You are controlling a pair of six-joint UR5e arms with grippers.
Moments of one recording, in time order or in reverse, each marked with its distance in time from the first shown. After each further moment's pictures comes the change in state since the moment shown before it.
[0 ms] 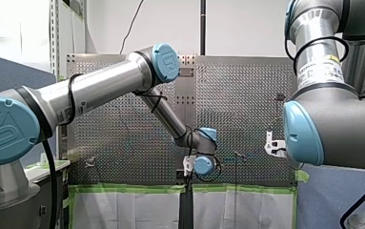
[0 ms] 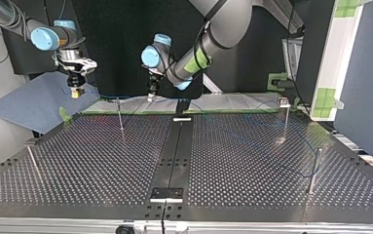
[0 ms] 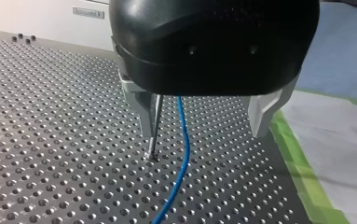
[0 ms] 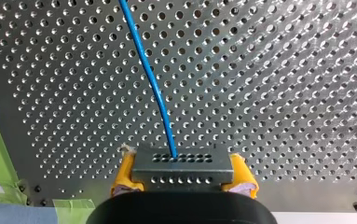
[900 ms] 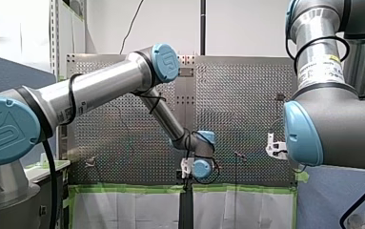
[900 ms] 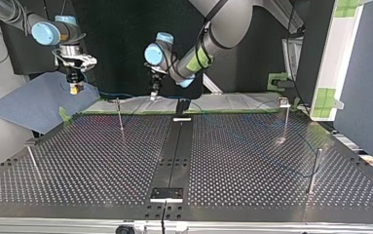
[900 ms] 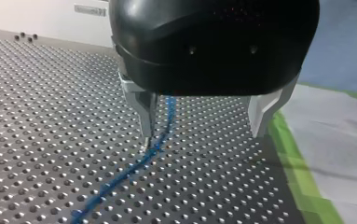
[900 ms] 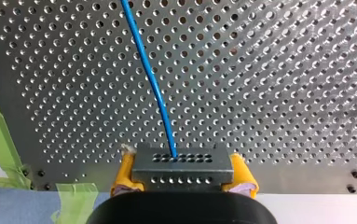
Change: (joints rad) left arm 0.003 0.001 -0.051 0.058 -0.015 0.010; right arm -0.012 -0.007 0.057 -0.062 0.022 -0.002
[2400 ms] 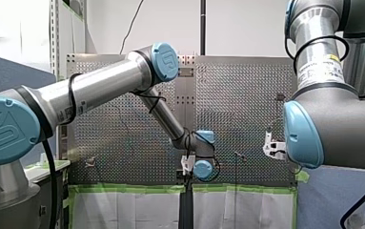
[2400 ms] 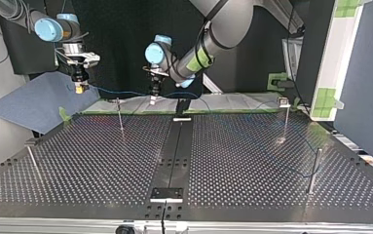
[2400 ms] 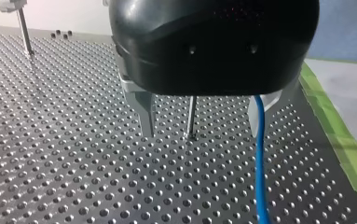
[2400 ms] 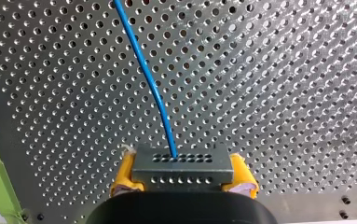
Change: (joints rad) left arm 0.003 0.006 0.002 0.116 -0.050 0.026; right arm 0.012 -0.003 0.033 -0.076 -0.087 0.064
